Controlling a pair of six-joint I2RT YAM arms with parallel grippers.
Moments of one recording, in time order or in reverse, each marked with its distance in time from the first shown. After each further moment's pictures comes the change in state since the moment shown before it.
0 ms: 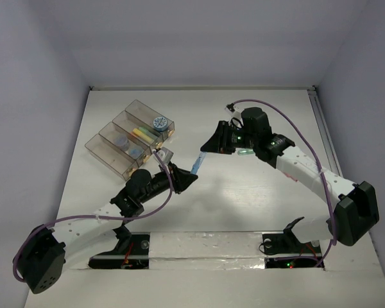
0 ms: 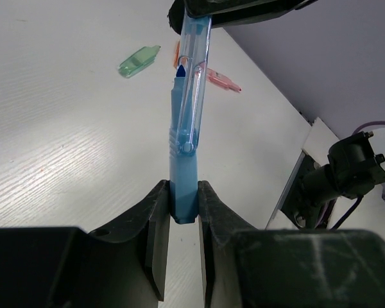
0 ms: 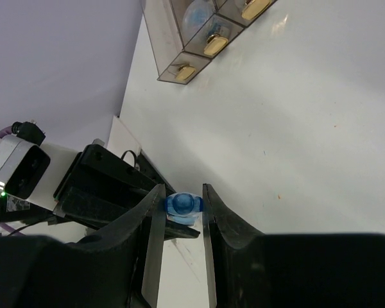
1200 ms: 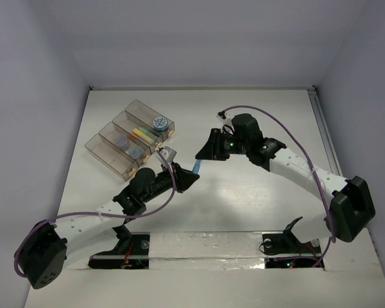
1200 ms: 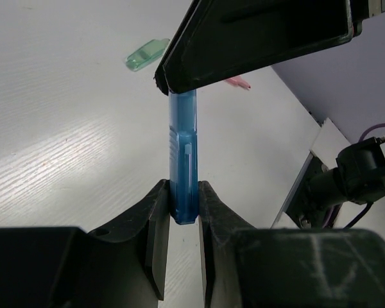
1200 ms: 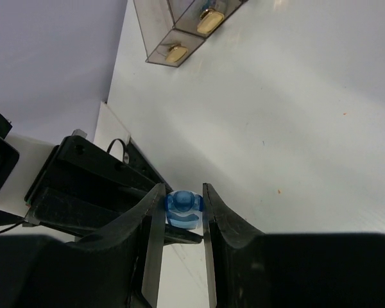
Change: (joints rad) left arm -0.023 0.048 0.033 -0.024 -0.056 -0.007; right arm 0.064 0.048 -0.021 -0.001 0.021 -0.022
